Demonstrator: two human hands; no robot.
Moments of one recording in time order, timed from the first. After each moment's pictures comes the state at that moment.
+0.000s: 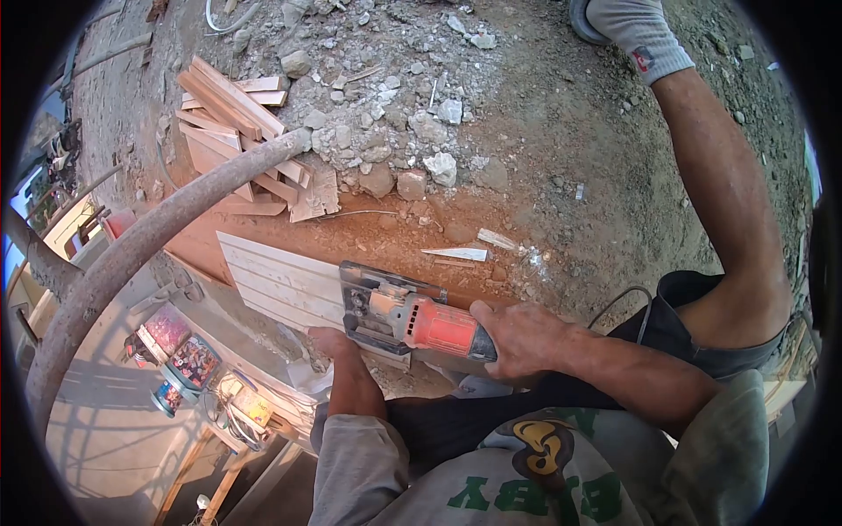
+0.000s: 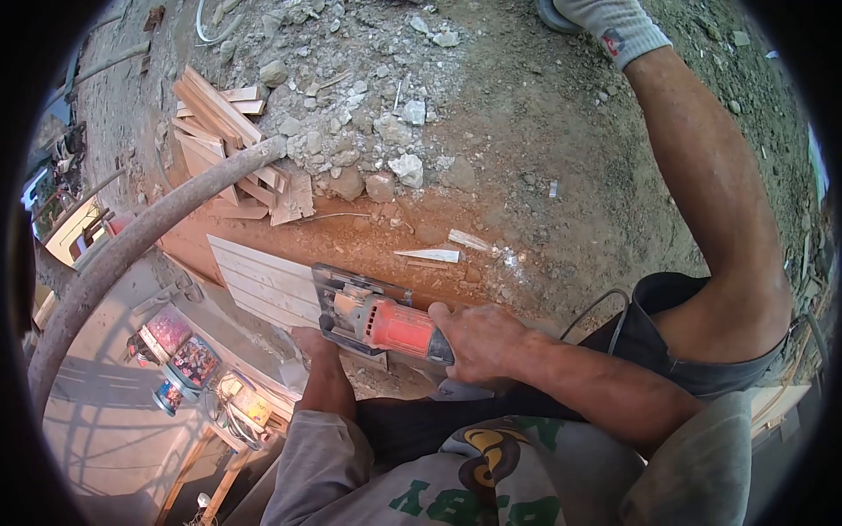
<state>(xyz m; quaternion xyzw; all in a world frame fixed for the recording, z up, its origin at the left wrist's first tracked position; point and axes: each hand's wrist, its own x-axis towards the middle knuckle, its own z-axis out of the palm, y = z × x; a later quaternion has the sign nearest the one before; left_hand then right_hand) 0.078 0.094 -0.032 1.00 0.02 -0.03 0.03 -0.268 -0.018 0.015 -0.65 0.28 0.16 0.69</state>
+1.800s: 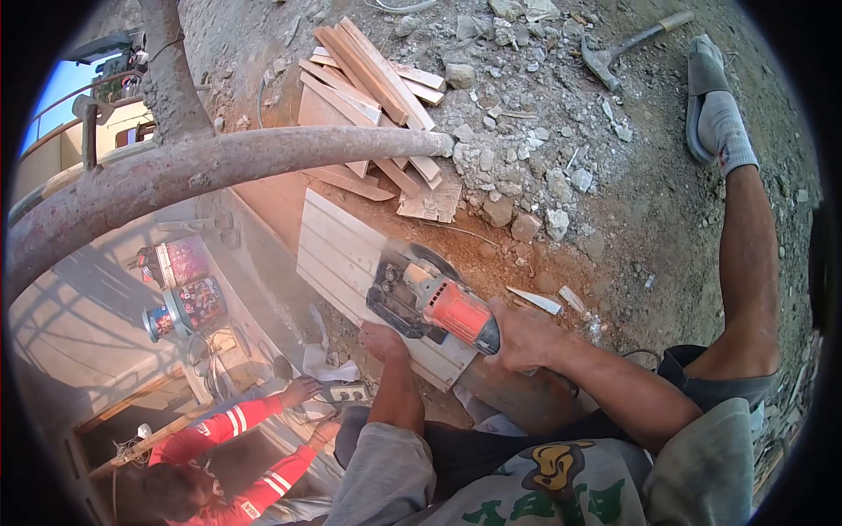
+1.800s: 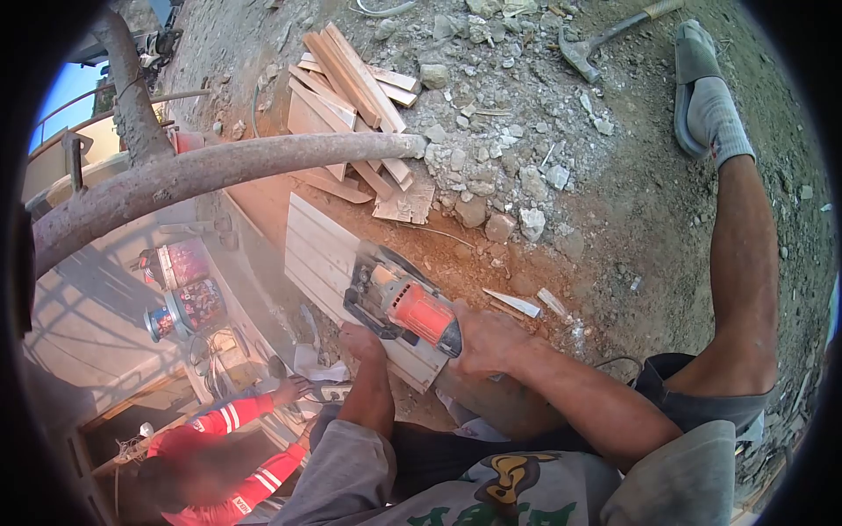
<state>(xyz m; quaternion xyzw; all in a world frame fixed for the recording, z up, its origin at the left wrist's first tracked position) 0.116 0.130 -0.054 0.98 0.13 -0.02 0.14 -0.159 -0.063 0.014 -0.67 0.25 0.17 0.68</state>
